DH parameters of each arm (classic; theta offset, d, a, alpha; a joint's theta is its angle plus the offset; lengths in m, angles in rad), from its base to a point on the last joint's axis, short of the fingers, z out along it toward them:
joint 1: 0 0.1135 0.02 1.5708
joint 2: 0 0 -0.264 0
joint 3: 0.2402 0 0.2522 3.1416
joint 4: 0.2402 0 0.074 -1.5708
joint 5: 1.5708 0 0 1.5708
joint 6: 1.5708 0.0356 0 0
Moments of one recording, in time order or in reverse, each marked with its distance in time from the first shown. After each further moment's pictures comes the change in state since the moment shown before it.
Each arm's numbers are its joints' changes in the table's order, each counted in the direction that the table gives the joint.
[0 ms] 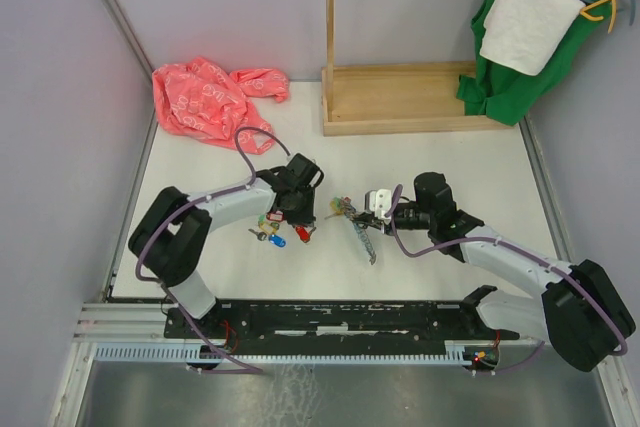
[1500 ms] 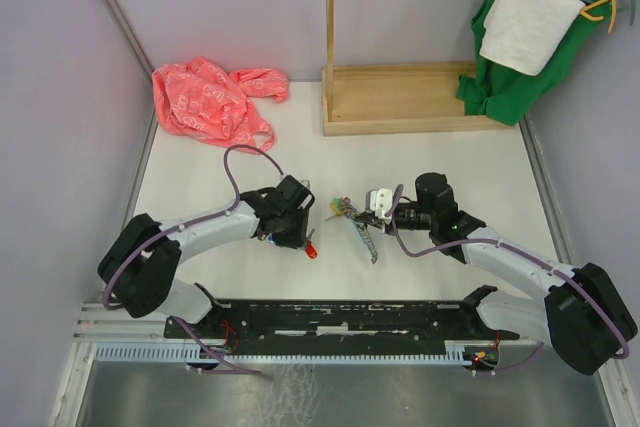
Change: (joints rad) left arm -0.070 0.190 -0.205 0.035 0.039 -0.027; right arm 0.000 0.021 -0.003 0.010 0.026 0.006
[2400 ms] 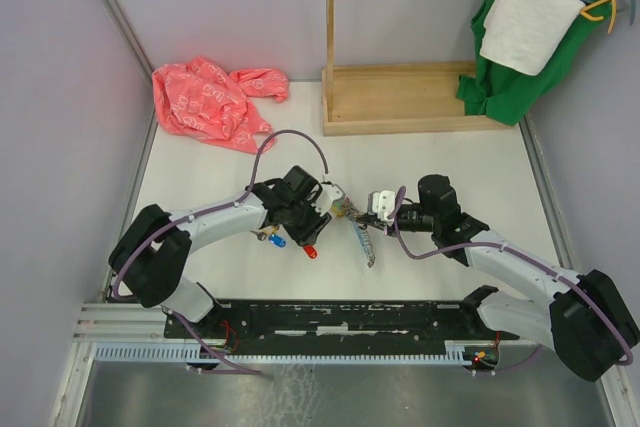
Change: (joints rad) left arm 0.000 -0.077 0.121 -0.029 0.147 0.752; right arm 0.000 0.037 -0.013 0.018 0.000 0.000
